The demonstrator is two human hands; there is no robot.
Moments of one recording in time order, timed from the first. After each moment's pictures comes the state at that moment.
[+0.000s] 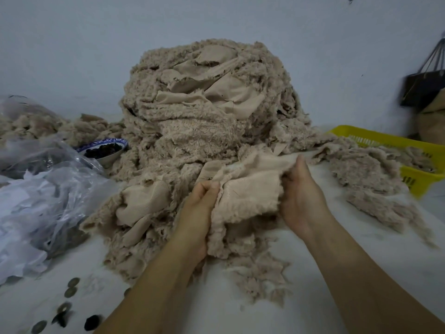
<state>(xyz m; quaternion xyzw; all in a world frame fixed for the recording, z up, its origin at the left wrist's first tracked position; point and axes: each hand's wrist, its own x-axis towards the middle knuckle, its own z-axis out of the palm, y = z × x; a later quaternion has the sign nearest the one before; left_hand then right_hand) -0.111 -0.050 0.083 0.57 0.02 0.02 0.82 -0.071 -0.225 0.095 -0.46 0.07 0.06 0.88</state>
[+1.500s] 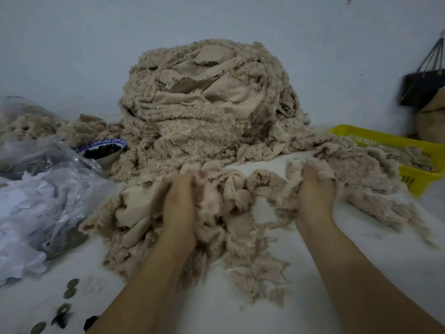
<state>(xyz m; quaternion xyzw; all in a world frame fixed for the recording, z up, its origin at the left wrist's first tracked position) -0.100 -0.036 0.092 0.62 0.12 0.11 0.77 -0.054 -0.238 0.082 -0.58 0.20 -0.23 0.76</state>
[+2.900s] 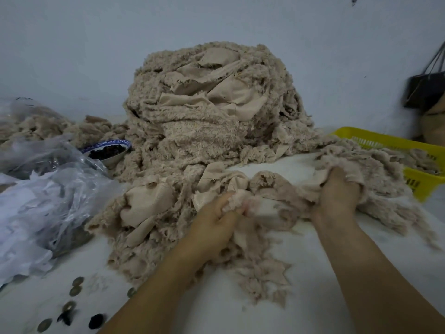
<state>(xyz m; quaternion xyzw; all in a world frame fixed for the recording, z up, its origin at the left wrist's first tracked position) -0.120 -0.050 0.079 0.81 -0.16 0.09 0.56 -0.049 -0.256 0.092 -0.45 0.23 -0.28 0.82</state>
